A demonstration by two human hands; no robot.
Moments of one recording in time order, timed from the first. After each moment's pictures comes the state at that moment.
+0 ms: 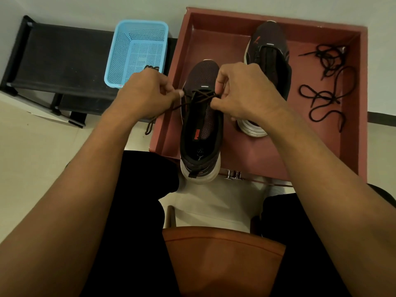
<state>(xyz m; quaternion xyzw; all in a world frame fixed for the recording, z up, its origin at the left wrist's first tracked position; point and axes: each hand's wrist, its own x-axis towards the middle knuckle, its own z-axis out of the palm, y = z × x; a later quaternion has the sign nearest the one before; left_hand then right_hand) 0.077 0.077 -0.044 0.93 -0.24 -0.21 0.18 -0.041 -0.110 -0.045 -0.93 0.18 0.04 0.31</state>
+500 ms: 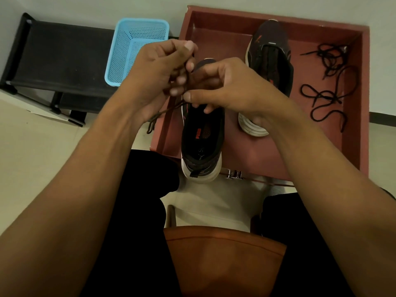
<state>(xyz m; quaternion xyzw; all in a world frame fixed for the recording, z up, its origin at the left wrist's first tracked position) 0.058 0.054 -0.019 0.67 -0.16 -0.33 0.65 -0.037 -0.103 -0.033 -0.77 0.09 0.10 0.63</state>
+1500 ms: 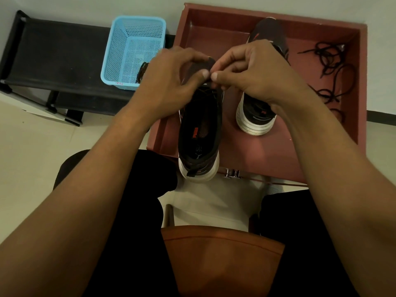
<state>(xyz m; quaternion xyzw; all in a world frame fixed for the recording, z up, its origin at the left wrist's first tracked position) 0.060 0.049 -0.042 0.87 -0.39 -0.07 0.28 -0.043 -0.140 -0.034 -0.83 0.15 0.00 0.54</state>
